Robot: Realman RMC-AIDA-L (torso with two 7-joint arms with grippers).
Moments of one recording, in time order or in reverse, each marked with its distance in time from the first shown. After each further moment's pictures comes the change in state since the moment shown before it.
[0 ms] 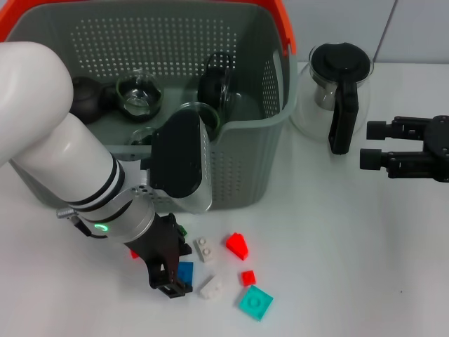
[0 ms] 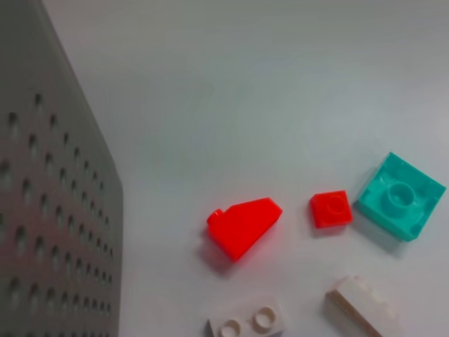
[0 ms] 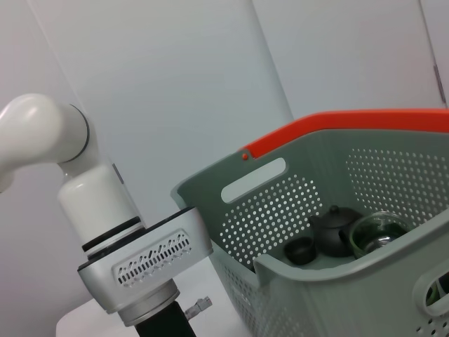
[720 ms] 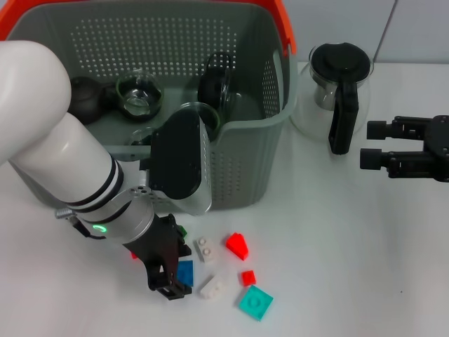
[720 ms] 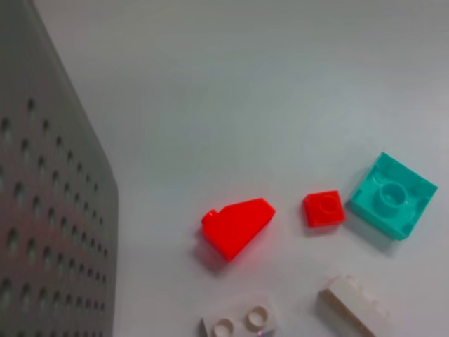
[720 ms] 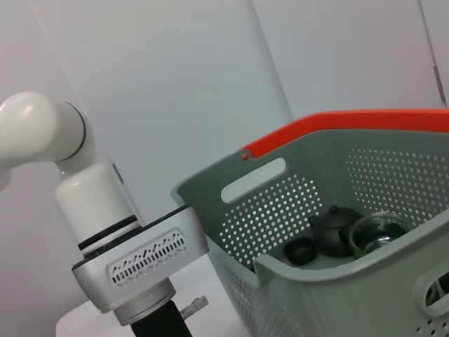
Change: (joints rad) left arm 0.009 -0.002 0.002 0.024 0.003 0.016 0.000; right arm 0.000 -0.001 0.000 0.000 0.000 0.000 0.000
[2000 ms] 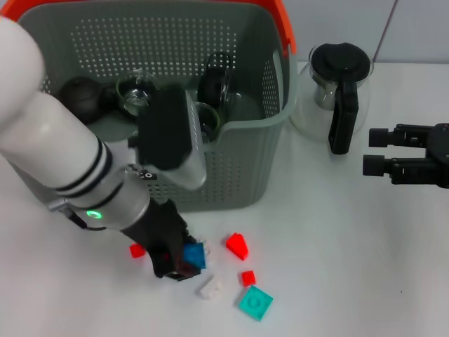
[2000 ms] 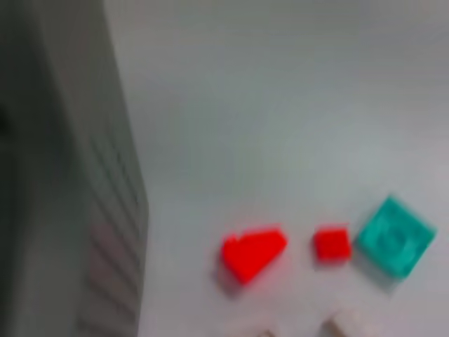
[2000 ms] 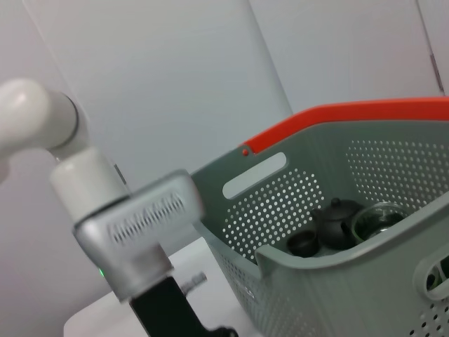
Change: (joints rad) left arm 0.013 0.000 -0.075 0.086 -0.046 0.063 -0.058; right arm -0.006 -0.011 0.000 0.036 0.000 -0.005 0.000
